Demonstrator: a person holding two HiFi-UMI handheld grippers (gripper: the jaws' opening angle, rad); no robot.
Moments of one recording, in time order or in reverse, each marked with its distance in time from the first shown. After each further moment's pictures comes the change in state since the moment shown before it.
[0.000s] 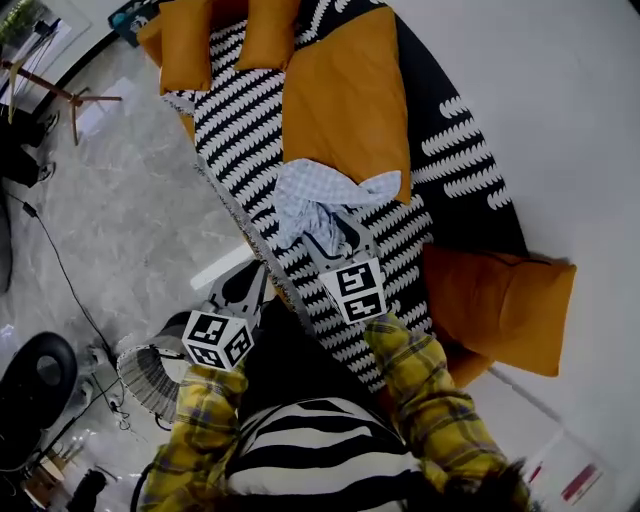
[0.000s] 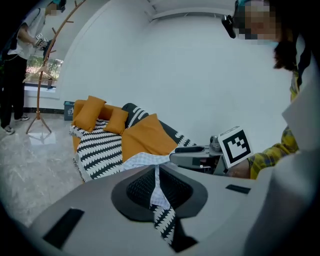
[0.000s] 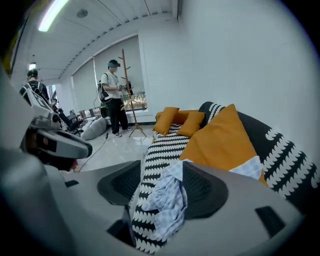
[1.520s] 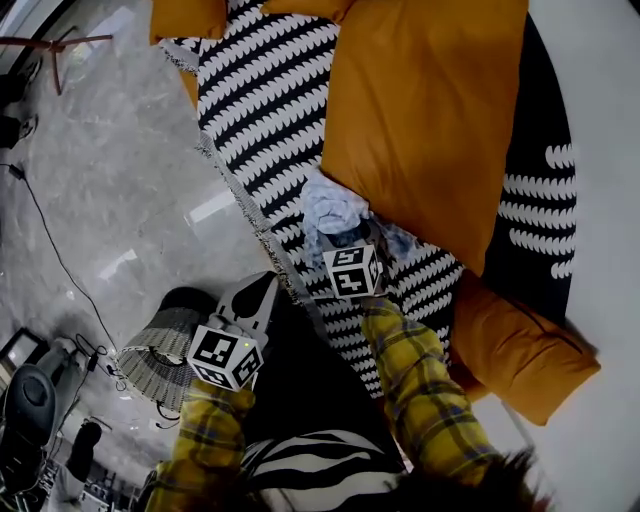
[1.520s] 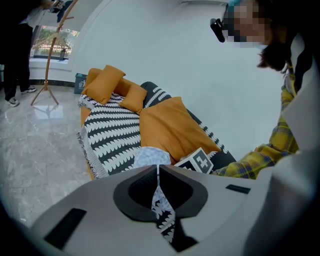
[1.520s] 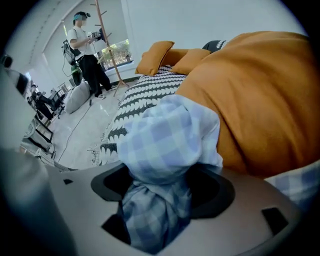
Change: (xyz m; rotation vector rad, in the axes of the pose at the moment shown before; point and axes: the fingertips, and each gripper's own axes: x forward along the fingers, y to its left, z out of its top) left arm 0.080 0.110 -0.070 -0.176 0.173 0.060; right arm 0.210 -0.027 -0.197 0.091 0.477 -0.045
